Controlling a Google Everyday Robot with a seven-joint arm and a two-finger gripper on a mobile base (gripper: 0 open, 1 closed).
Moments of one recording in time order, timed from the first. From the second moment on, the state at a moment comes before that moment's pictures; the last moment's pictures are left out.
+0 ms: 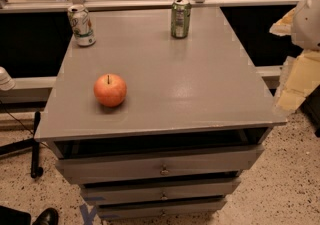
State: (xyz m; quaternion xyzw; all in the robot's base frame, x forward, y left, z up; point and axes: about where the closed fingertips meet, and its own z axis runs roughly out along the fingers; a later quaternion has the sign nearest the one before) arm 0.438 -0.217 0.977 -0.60 0.78 -0.04 0.16
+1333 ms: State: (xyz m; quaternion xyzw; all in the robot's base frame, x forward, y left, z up) arm 0.552 -0.182 0.932 -0.56 0.76 0.02 0.32
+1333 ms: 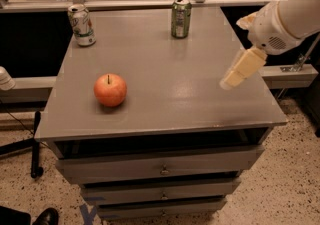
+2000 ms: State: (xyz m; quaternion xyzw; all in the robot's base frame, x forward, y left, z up) arm 0.674 -0.130 0.899 -0.49 0.76 0.11 0.42
